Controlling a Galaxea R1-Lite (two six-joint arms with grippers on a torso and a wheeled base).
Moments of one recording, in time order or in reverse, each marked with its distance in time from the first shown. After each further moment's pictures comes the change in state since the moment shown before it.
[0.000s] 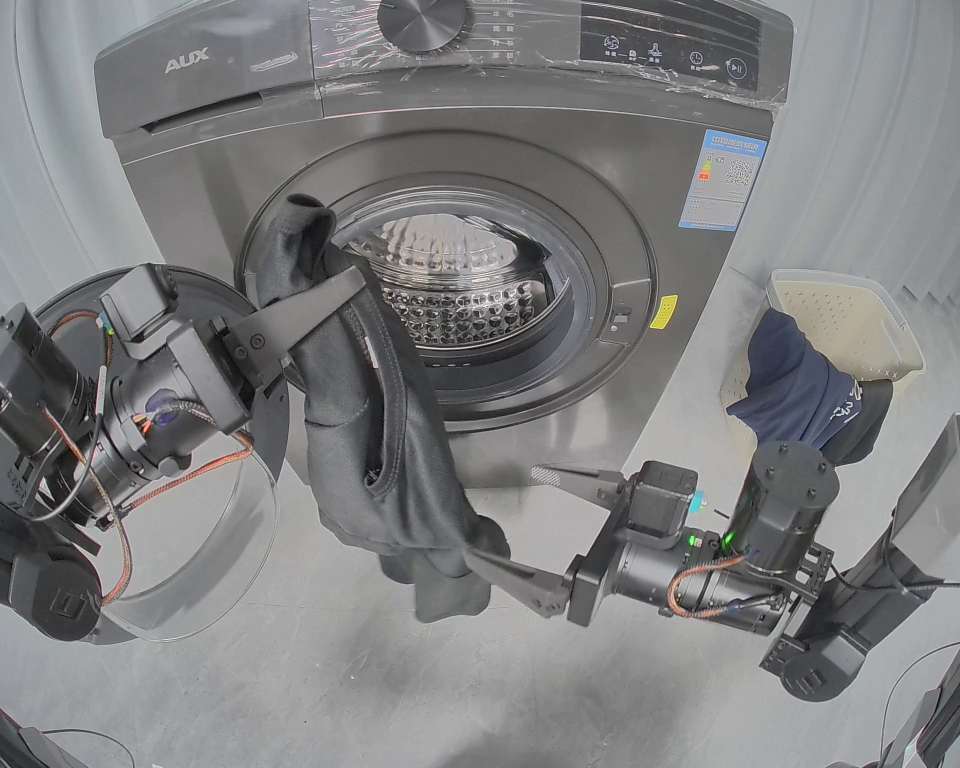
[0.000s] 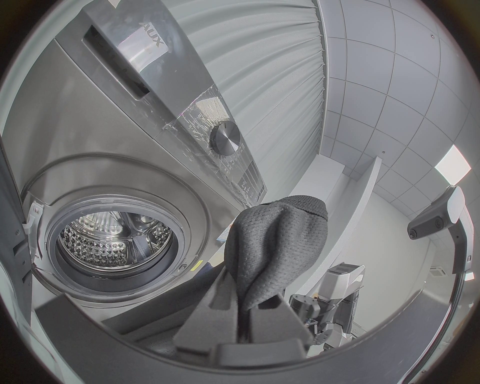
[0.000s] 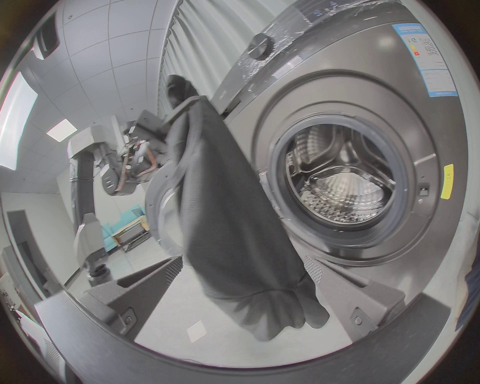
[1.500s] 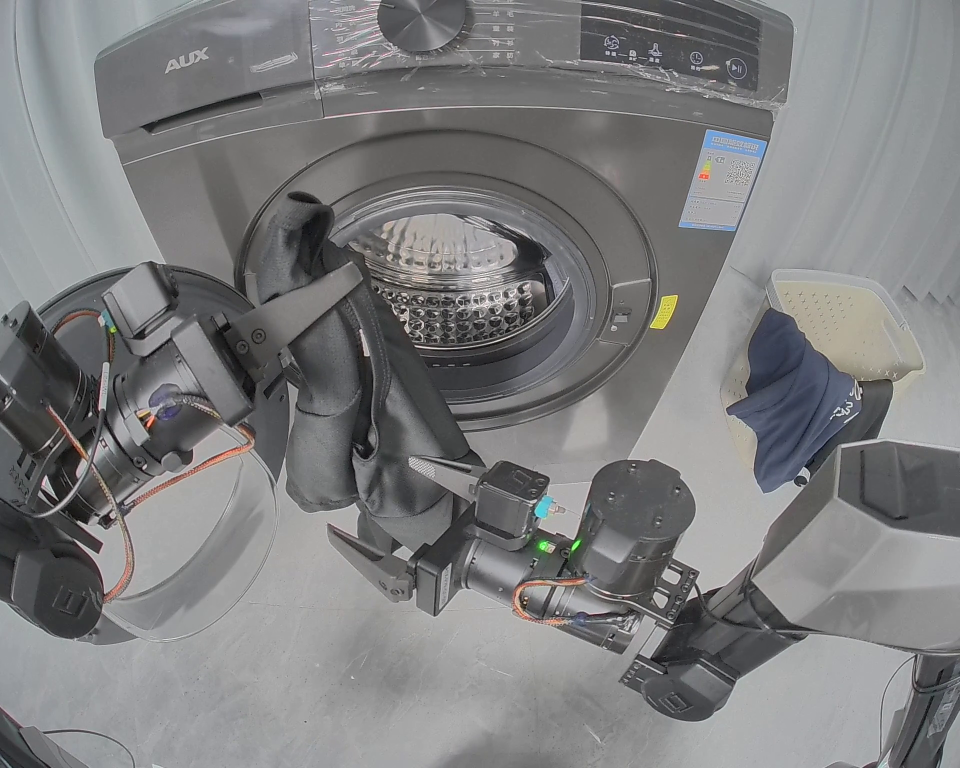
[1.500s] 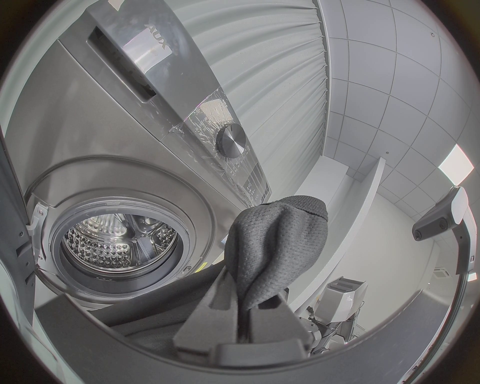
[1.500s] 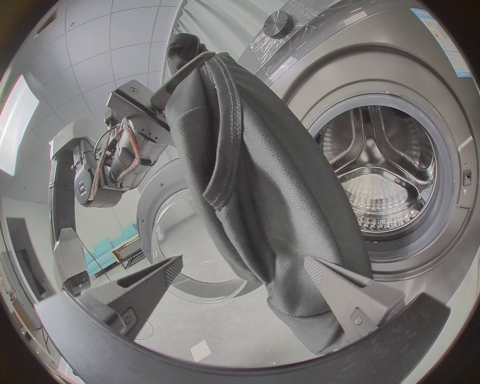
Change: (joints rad) left arm 0.006 0.009 -0.006 -0.001 0.024 0.001; right arm 0.155 0.244 -0.347 -0.001 -0.132 0.051
